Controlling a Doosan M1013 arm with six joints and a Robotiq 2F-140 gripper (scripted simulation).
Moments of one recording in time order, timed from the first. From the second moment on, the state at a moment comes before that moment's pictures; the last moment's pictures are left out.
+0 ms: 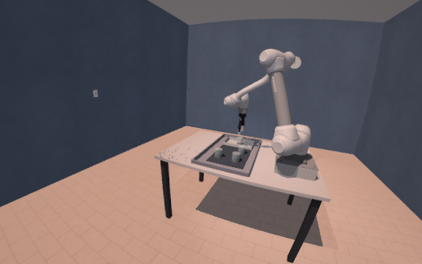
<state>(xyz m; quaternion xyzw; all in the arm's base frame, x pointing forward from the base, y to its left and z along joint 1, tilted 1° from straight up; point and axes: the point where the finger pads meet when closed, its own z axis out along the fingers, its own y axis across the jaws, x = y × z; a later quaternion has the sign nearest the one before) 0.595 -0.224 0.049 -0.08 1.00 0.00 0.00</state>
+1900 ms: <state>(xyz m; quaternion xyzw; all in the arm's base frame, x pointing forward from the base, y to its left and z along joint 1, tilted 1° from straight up) 0.609 0.021 0.077 -0.08 1.00 0.00 0.00</state>
